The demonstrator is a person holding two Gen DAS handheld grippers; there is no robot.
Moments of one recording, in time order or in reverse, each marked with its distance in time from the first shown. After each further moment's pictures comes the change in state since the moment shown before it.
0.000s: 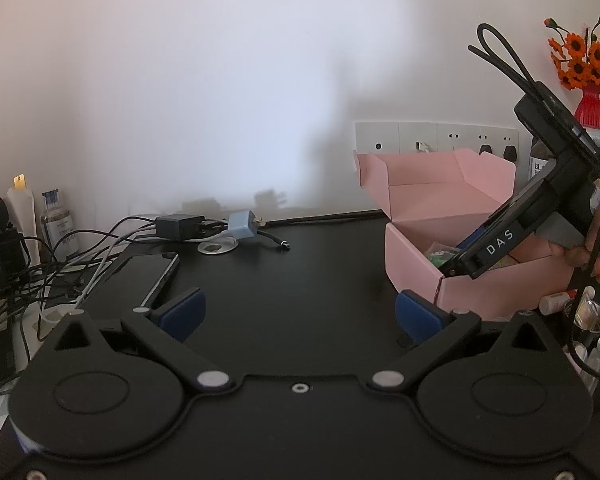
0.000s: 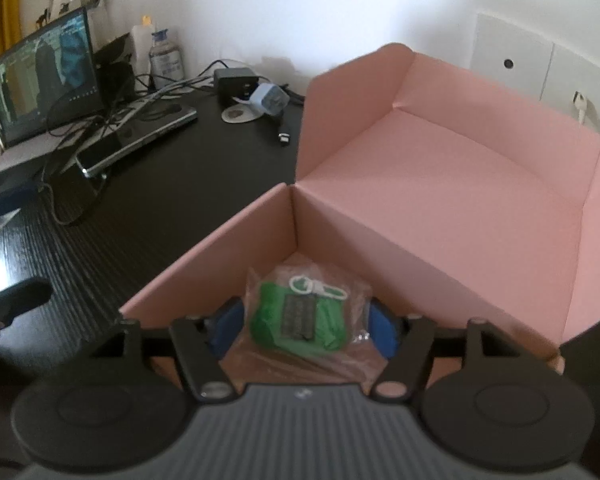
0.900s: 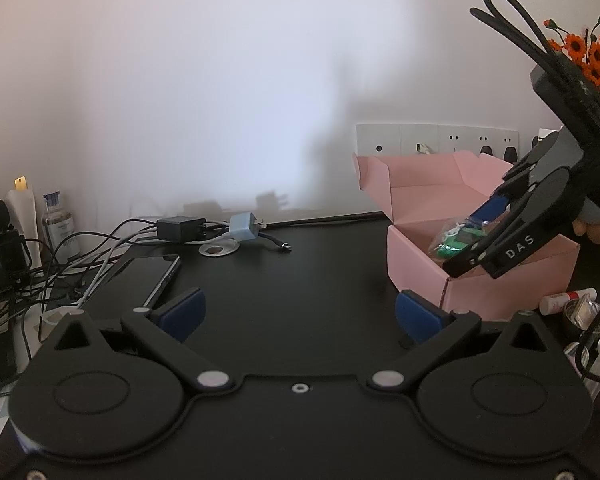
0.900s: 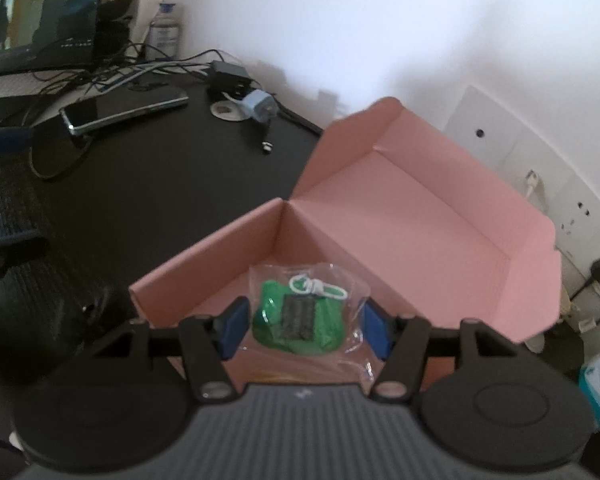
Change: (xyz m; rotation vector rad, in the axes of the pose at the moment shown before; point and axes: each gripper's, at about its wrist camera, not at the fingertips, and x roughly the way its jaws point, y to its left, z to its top) left arm -0.002 0.000 0.000 0.002 -0.009 0.006; right arm -0.027 0.043 -0.001 -0.224 -0.009 -0.244
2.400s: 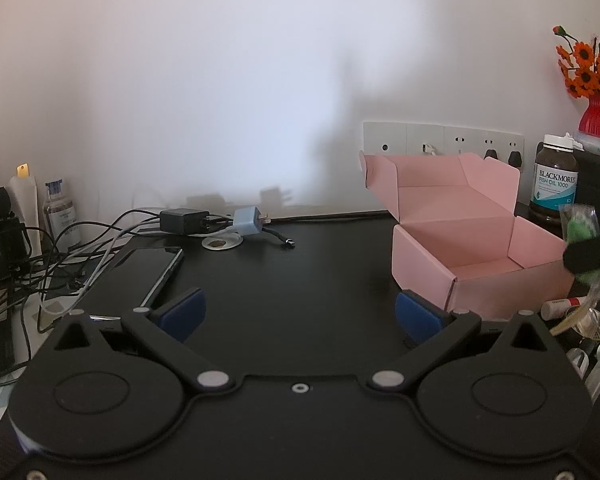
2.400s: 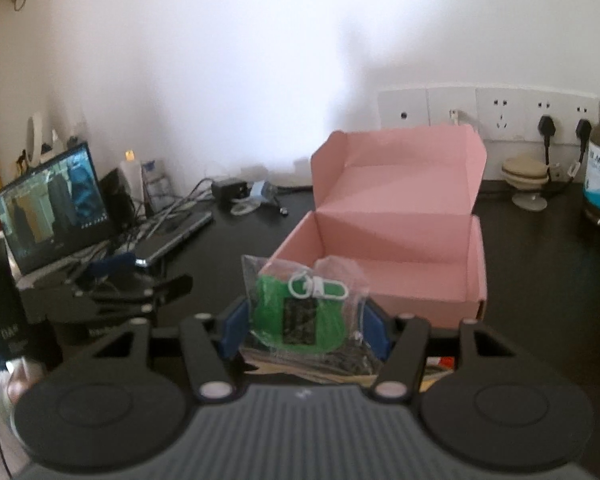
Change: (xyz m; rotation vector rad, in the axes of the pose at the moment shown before) left arm 0.003 0.005 0.000 -0.032 0.012 0.001; right arm -0.113 0.028 -0.093 0.565 -0.320 0.087
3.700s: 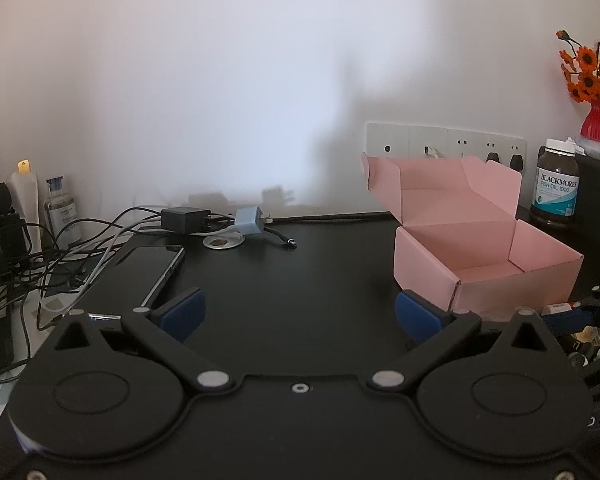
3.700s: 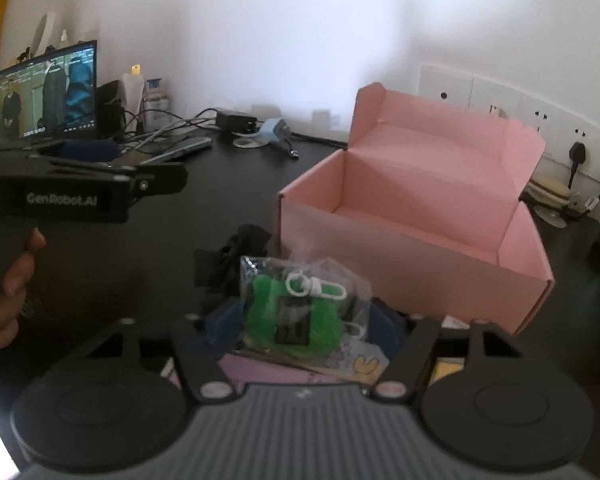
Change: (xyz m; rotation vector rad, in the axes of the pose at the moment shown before) left arm 0.000 0.003 0.001 -0.013 0.001 -0.004; right arm 0.054 0.036 -0.047 -0.246 0.087 -0.092
